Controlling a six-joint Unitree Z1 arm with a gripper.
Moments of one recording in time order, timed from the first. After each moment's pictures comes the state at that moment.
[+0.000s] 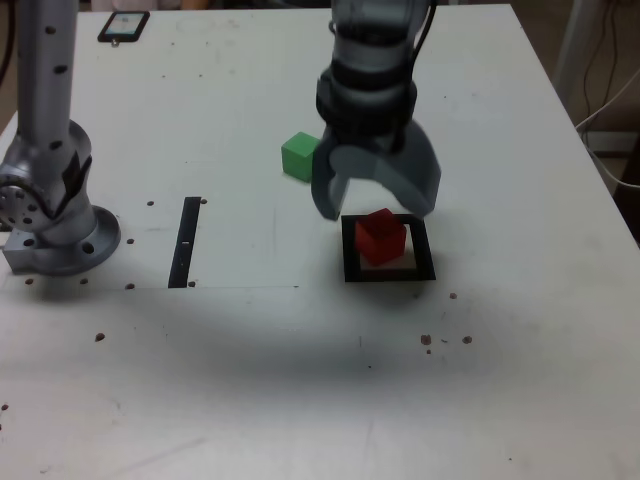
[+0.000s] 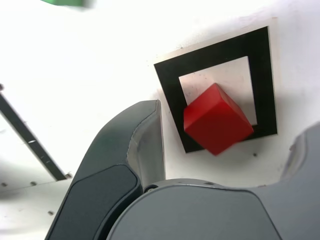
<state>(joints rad) -0.11 1.91 -1.43 1.15 0.12 0.17</state>
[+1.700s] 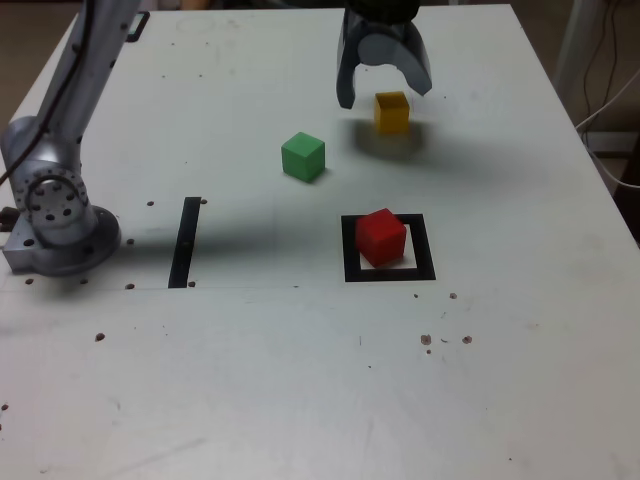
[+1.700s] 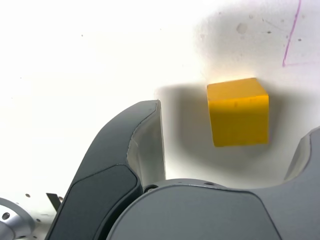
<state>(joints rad) 0.46 2.22 -1.87 1.33 0.18 0.50</state>
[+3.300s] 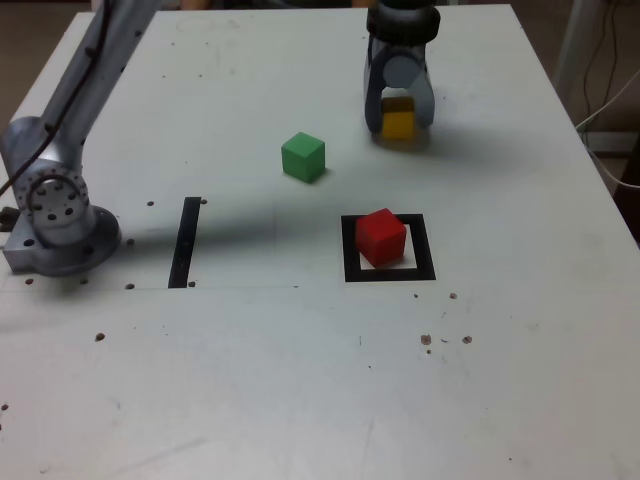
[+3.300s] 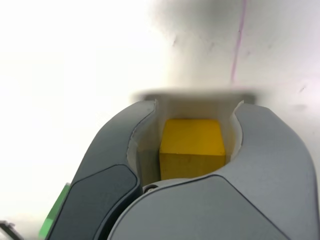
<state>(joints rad) 0.48 2.28 -1.88 1.20 0.06 0.54</state>
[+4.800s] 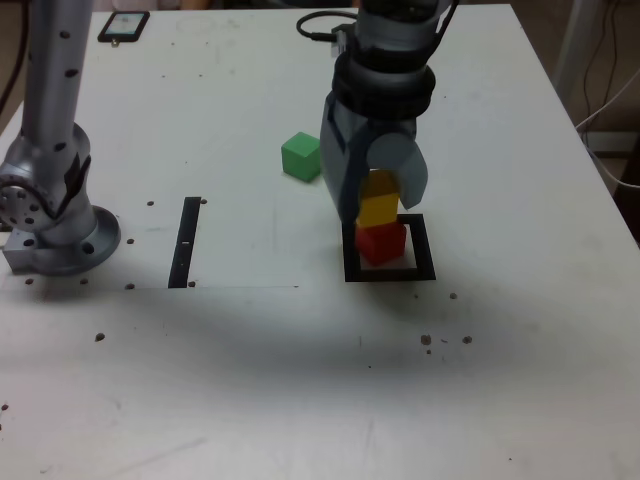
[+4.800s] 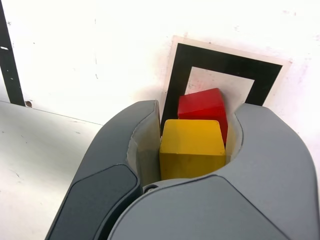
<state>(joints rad) -0.08 1.99 -1.57 1.28 0.04 -0.33</state>
